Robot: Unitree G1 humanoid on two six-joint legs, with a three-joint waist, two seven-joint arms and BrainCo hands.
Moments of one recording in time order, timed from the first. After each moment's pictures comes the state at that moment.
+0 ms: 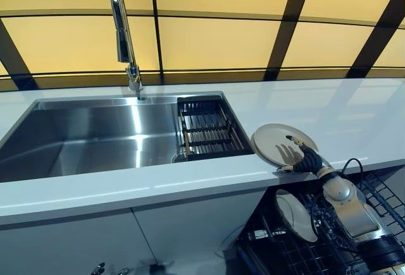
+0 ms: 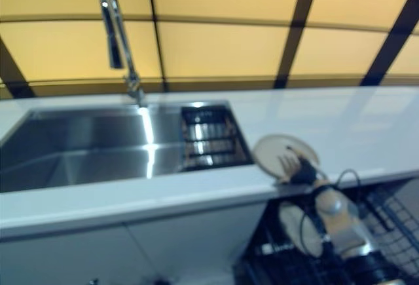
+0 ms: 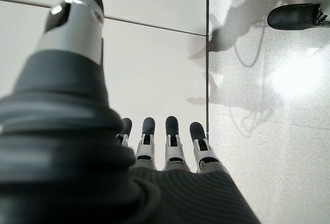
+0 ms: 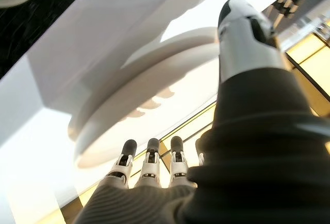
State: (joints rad) left arm 0.09 0.35 -0.02 0.97 -0.29 -0.16 0.14; right arm -0.28 -0.74 0.11 0.05 -0.27 0.25 0.10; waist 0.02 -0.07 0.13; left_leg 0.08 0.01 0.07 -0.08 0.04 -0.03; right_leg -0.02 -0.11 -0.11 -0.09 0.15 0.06
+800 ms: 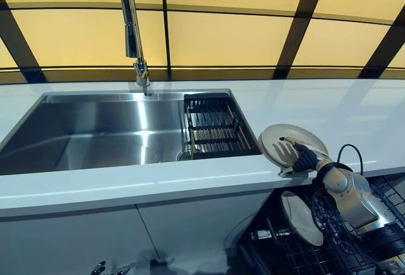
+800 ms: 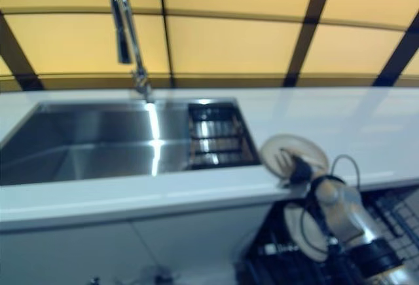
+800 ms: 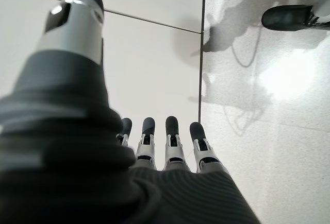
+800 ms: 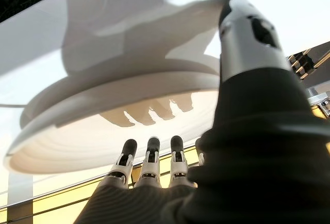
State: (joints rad) left arm 0.08 0.35 -0.02 0.96 -0.29 -0.14 0.14; right arm -0.35 -0.80 0.21 0.05 -0.38 0.27 0.24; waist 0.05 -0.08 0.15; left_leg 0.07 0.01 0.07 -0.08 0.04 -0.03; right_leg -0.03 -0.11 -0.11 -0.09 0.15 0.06
